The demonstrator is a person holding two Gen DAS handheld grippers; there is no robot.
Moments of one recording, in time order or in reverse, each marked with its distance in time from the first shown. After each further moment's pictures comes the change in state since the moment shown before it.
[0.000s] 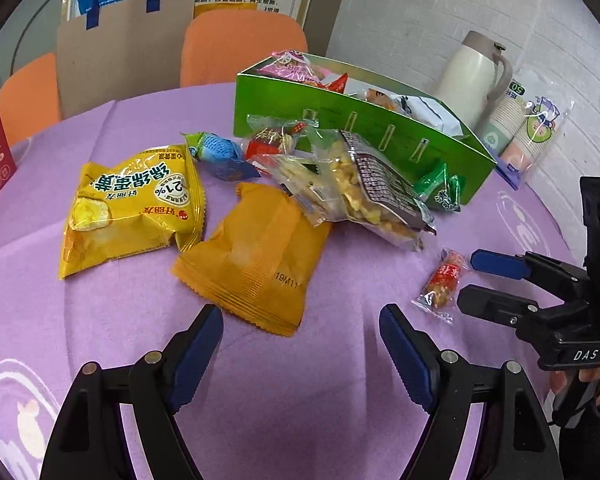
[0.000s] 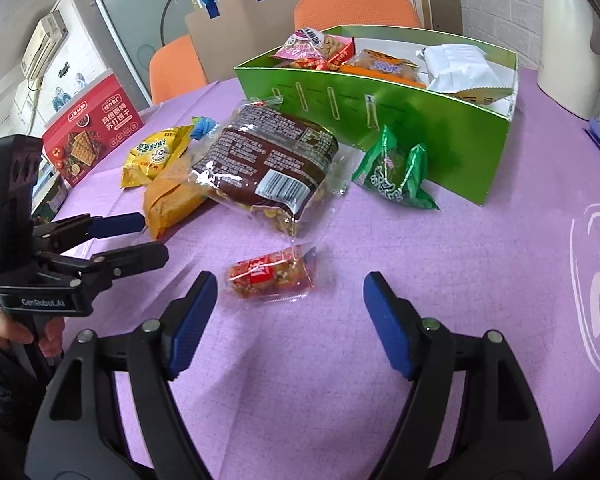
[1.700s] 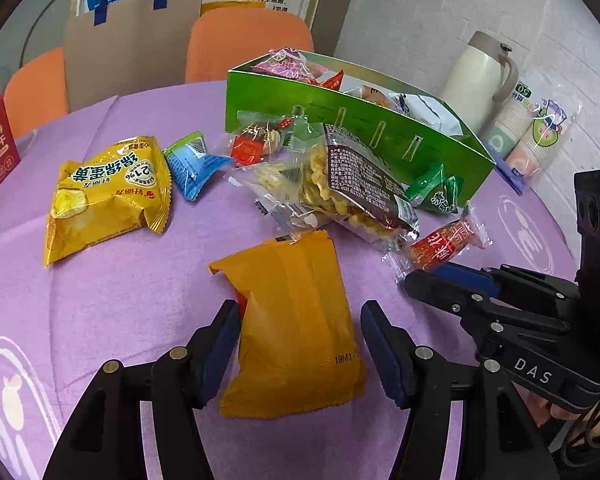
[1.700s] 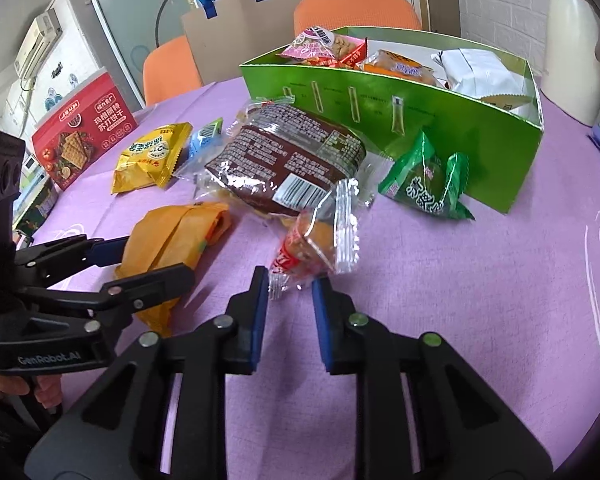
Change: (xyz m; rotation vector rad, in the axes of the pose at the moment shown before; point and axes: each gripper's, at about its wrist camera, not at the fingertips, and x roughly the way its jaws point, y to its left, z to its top) left arm 0.008 -0.023 -0.001 -0.036 -0.003 0.039; right arm 0.019 0.019 0.005 -0.001 -0.007 -0.027
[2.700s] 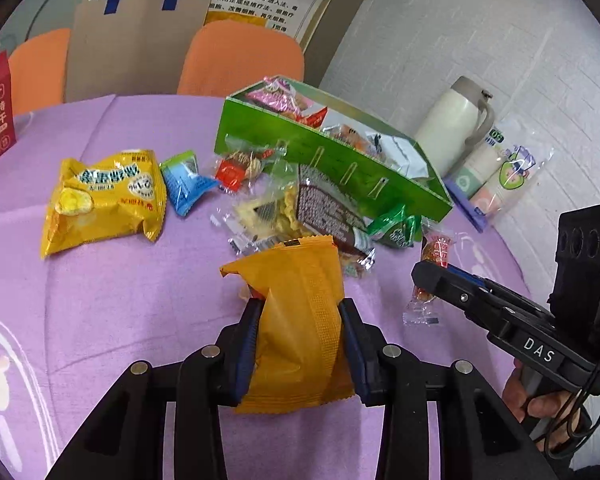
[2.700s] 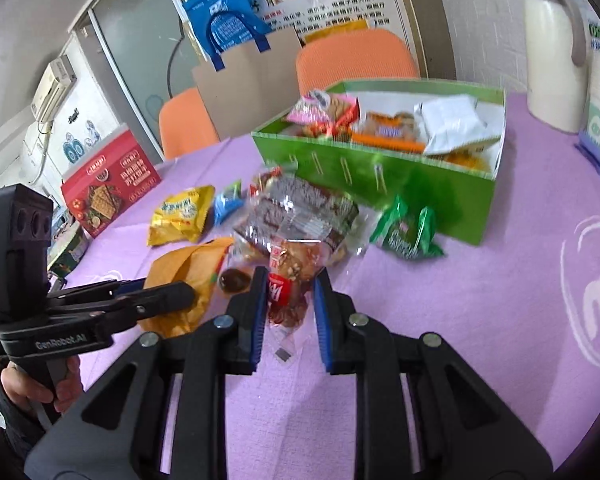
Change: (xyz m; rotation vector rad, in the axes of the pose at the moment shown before) left arm -0.037 0.008 0.006 -0.097 -0.088 -0.162; right arm -0.057 -0.009 0.019 0.049 -0.185 0.065
